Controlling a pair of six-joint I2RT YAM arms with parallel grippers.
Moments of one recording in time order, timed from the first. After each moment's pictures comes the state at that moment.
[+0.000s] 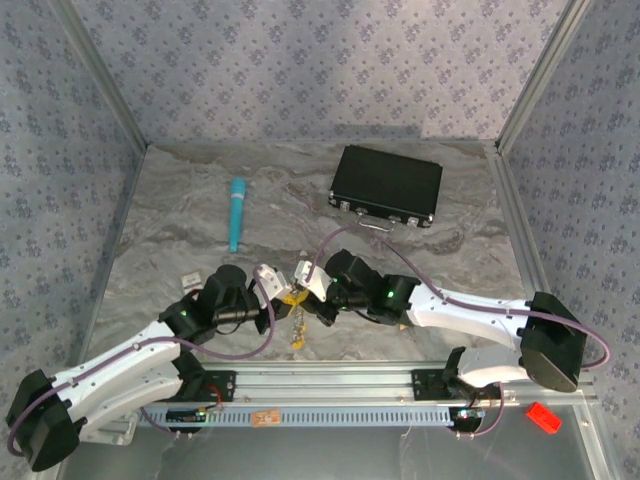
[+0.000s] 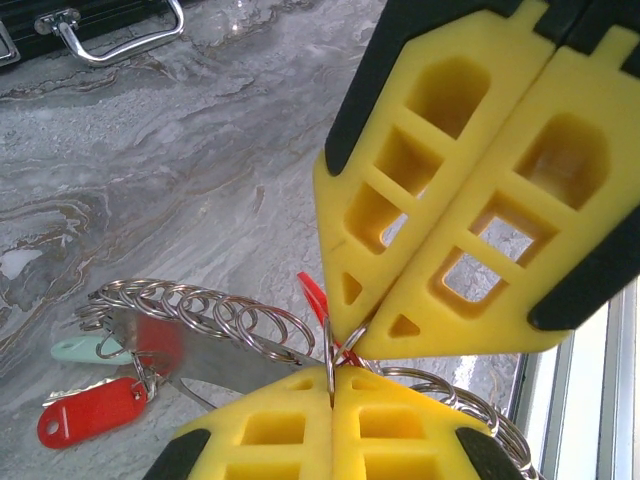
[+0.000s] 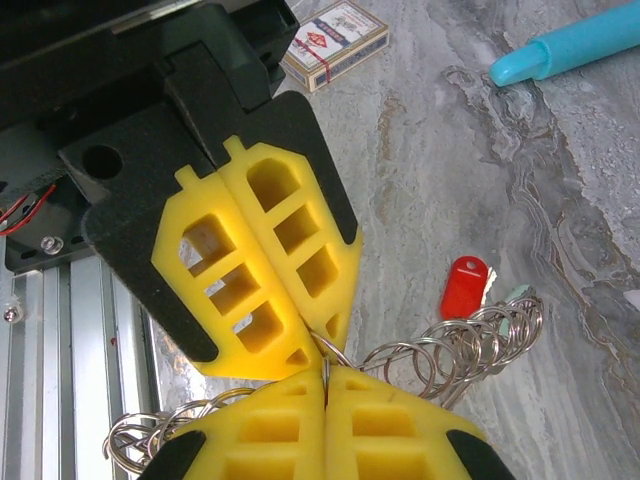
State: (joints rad) left arm -0.82 0.77 0.40 -0.18 0.34 0.03; right arm 1.08 1.29 0.81 -0.14 -0.17 -0.08
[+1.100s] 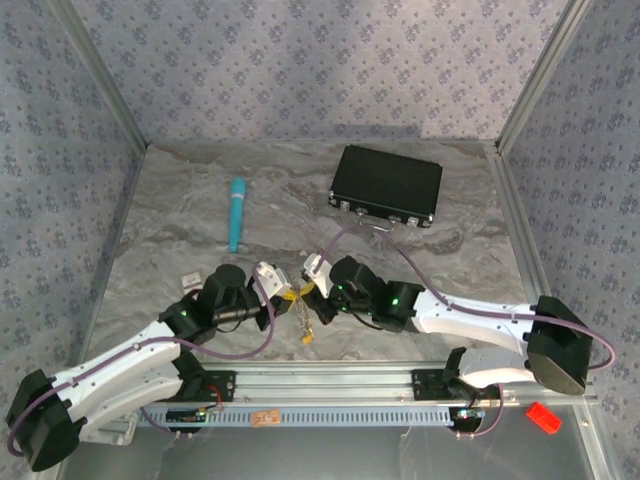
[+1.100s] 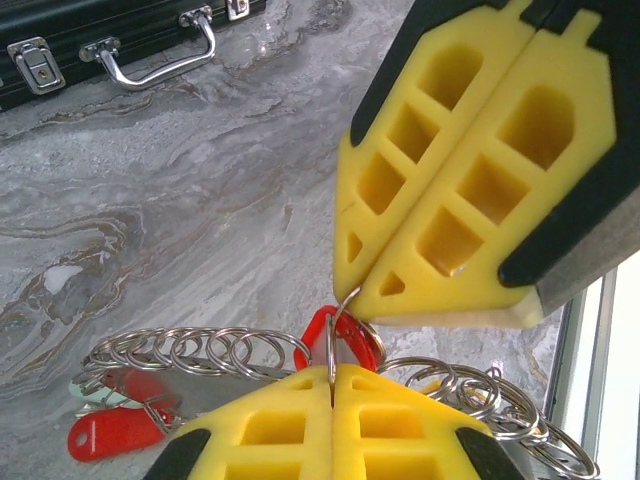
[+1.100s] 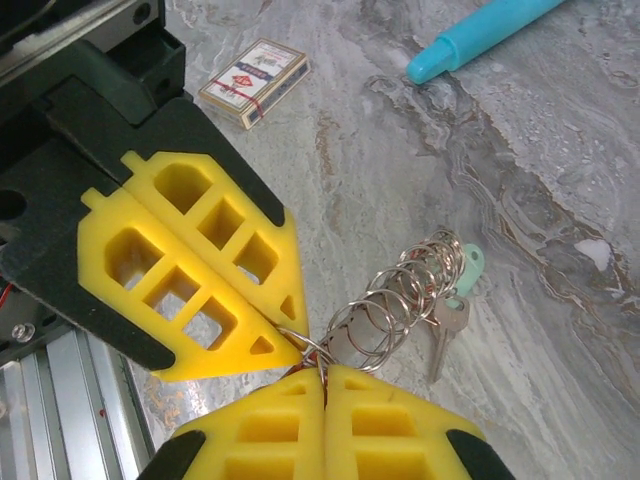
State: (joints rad) left arm -0.82 0.77 0.40 -0.14 0.28 0.04; right arm 1.10 1.25 0.75 -0.06 -0.02 0.15
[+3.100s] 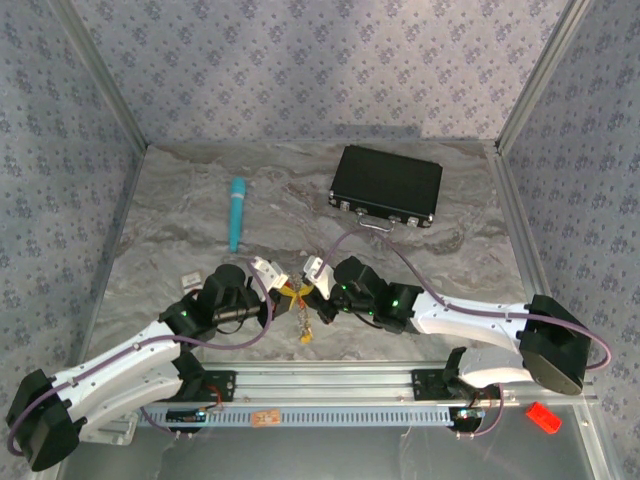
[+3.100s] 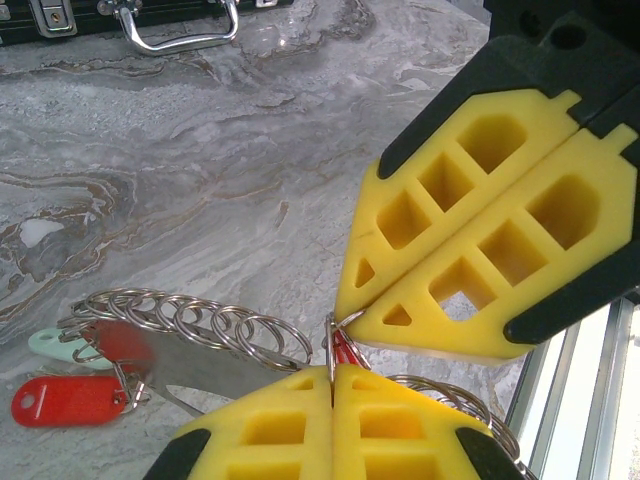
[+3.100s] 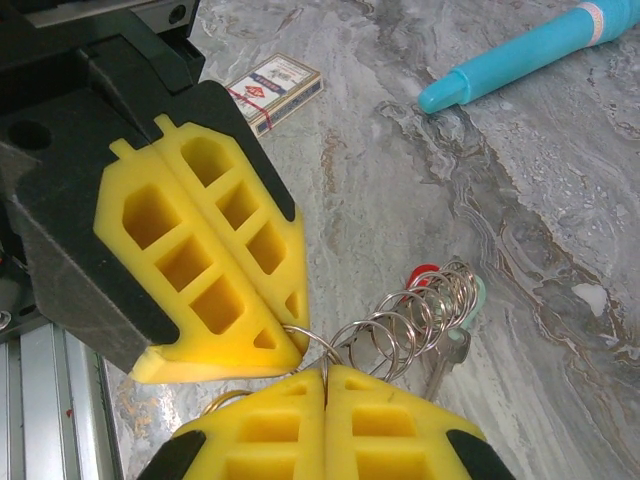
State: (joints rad) left arm -0.83 0.77 0.40 -0.13 0.27 -0.17; right arm 1.08 1.27 0.69 0.07 -0.07 0.04
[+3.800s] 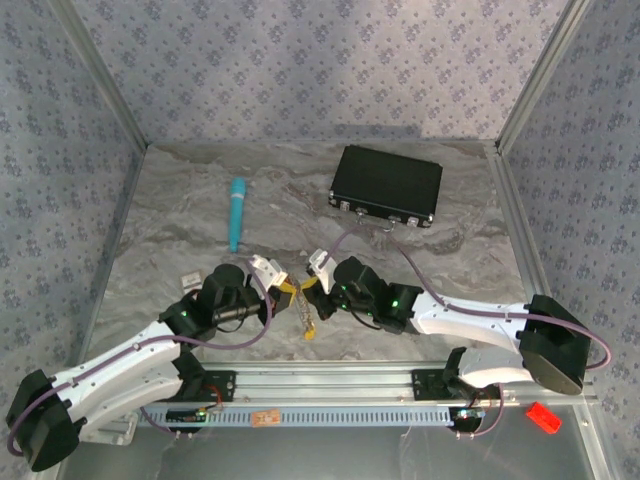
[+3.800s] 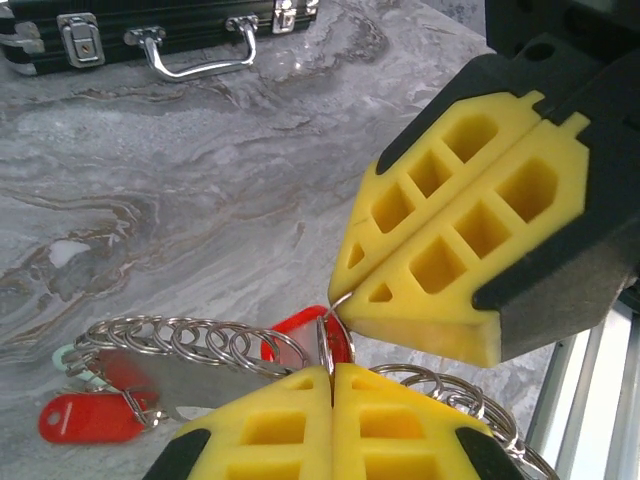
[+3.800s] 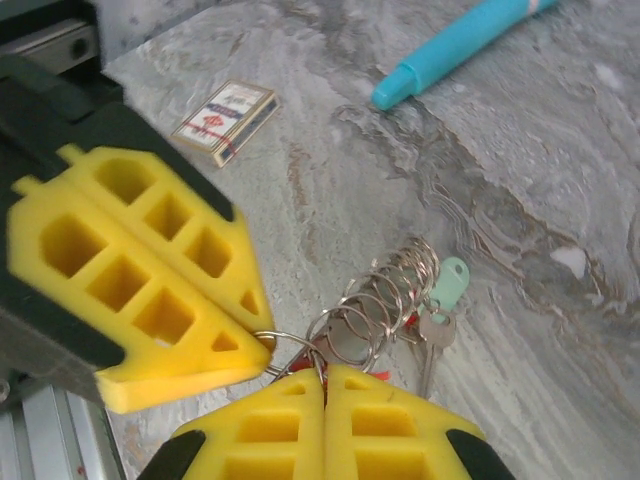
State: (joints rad) left arm -0.83 0.76 0.40 -0.10 0.23 -0.16; right arm 1.08 1.27 0.68 0.08 0.02 0.24
